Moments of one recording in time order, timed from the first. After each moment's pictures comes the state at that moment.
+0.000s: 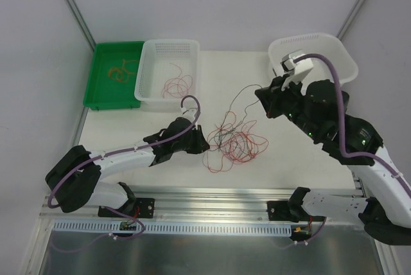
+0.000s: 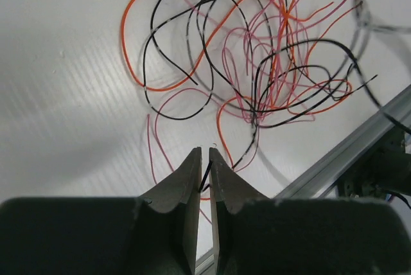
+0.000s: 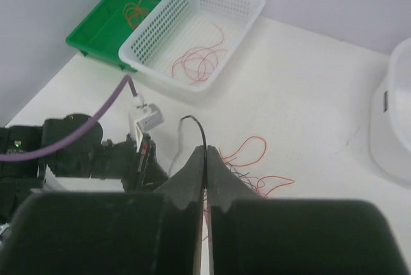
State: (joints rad) left arm -0.84 1.32 0.62 0.09 0.04 -0.72; right arm 0.92 1.00 1.53 -0.76 0.32 0.19
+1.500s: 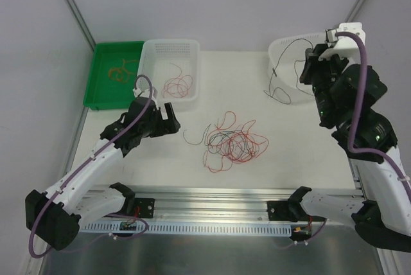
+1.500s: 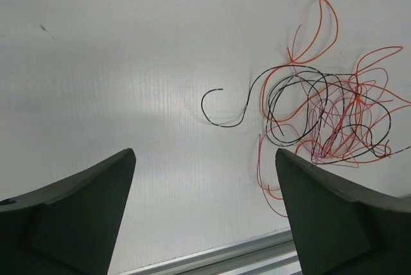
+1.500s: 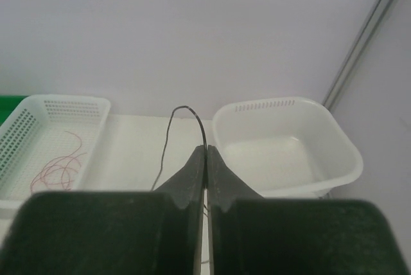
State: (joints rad) left arm -0.50 0.99 0.80 -0.54 -0.08 -0.60; right arm 0.77 1.03 1.69 -0.56 0.71 -0.12
